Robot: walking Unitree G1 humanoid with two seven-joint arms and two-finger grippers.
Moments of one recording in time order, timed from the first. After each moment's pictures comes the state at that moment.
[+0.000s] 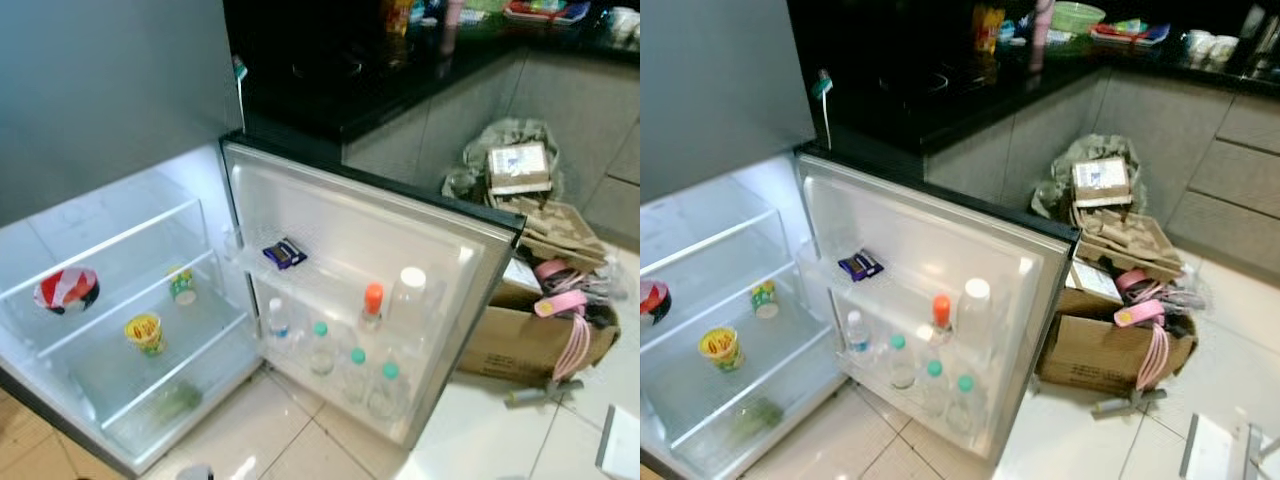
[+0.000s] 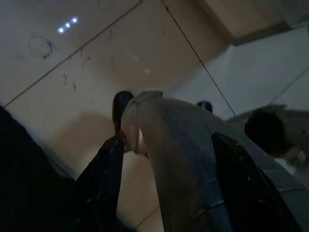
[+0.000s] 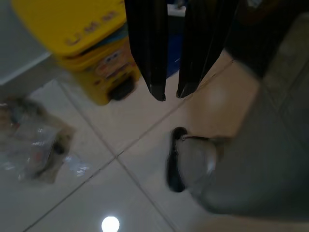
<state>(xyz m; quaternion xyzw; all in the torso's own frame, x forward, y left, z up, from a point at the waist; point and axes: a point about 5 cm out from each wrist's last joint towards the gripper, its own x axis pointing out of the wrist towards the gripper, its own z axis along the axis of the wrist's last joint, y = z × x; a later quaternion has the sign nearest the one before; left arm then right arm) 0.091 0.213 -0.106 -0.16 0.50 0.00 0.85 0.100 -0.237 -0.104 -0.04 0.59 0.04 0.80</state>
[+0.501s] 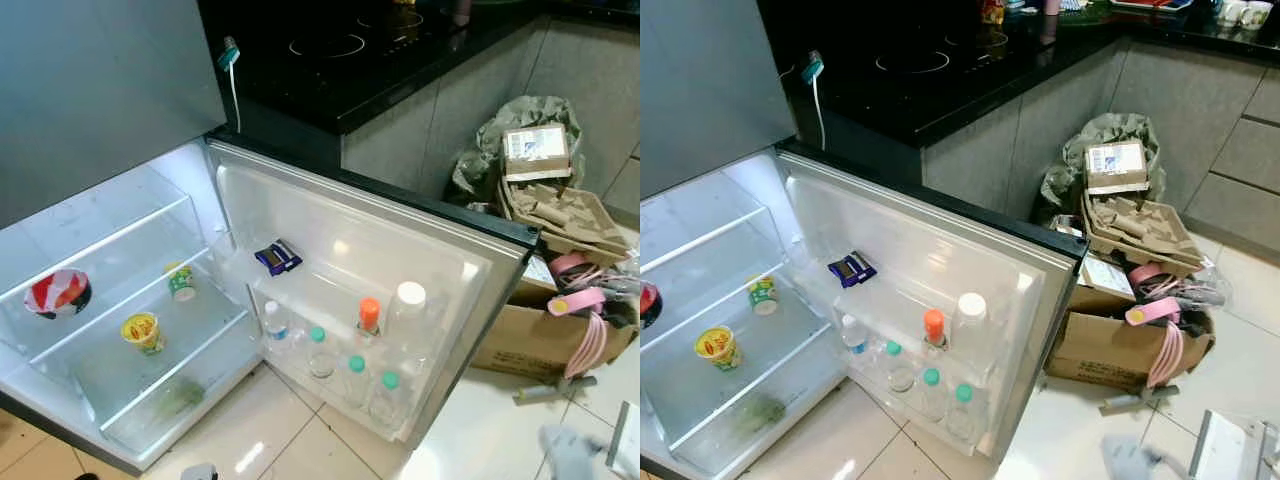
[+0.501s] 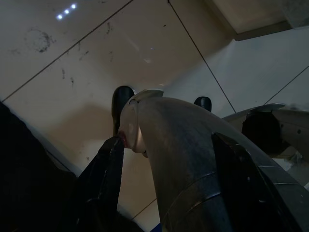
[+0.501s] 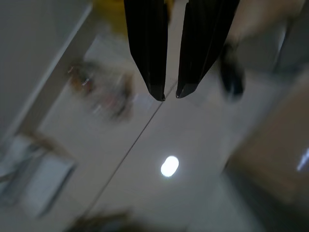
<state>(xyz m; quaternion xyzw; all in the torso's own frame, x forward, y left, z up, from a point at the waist) 0.091 0.213 -0.106 -0.17 0.50 0.00 0.85 0.180 -0.301 -0.052 -0.06 0.43 -0.15 0.89</state>
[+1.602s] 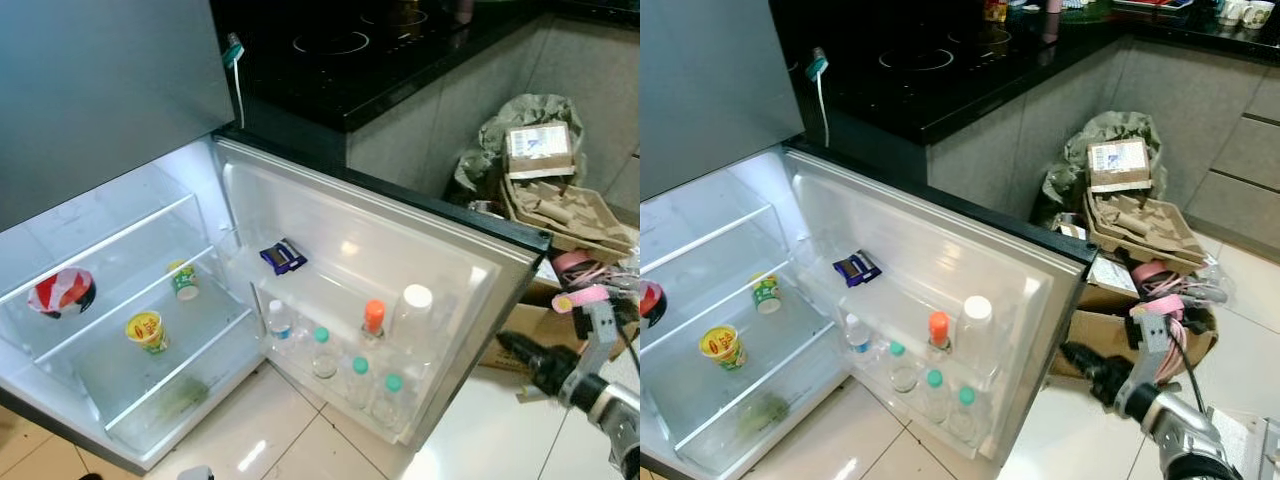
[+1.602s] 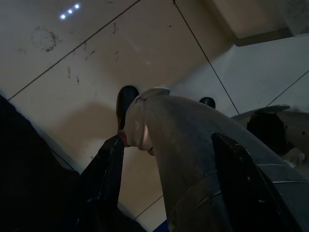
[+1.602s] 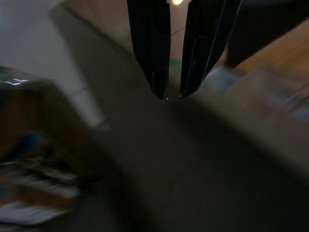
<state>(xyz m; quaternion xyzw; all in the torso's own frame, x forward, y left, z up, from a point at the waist) 0.088 0.215 -0.106 -0.17 0.50 0.00 0.85 0.255 -0.269 0.033 0.18 0.19 0.33 0.91</state>
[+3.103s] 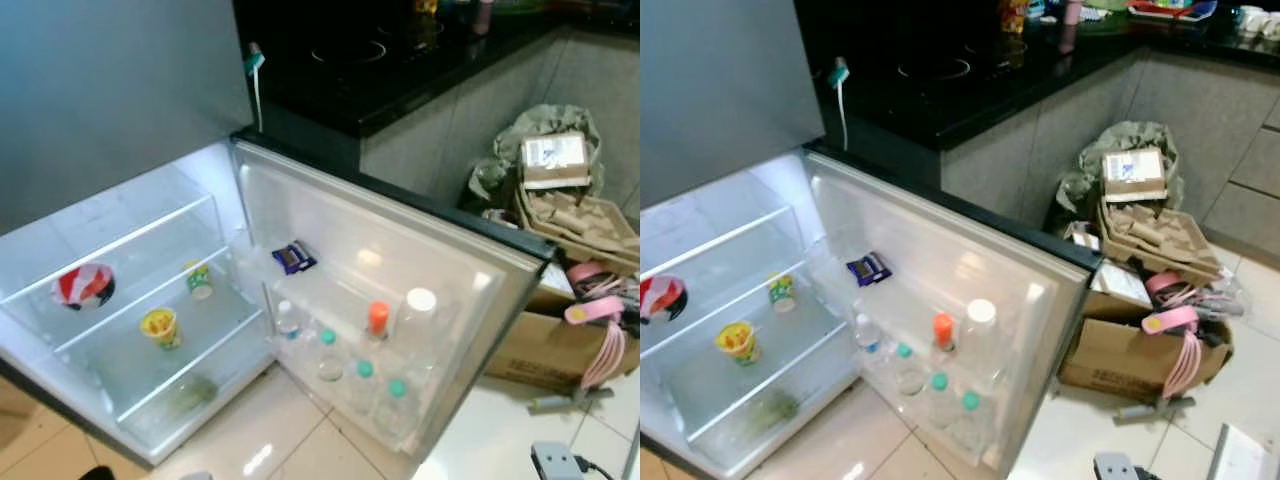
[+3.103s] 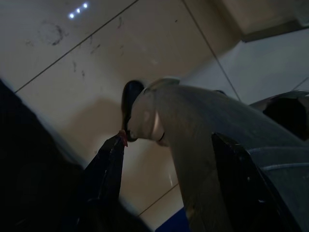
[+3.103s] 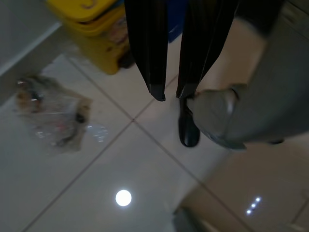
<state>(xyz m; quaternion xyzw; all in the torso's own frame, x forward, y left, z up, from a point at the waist) 0.084 0.221 -0.106 -0.15 0.51 -0.01 0.85 0.127 -0.268 -0.087 -0.01 0.54 -0.03 0.84</state>
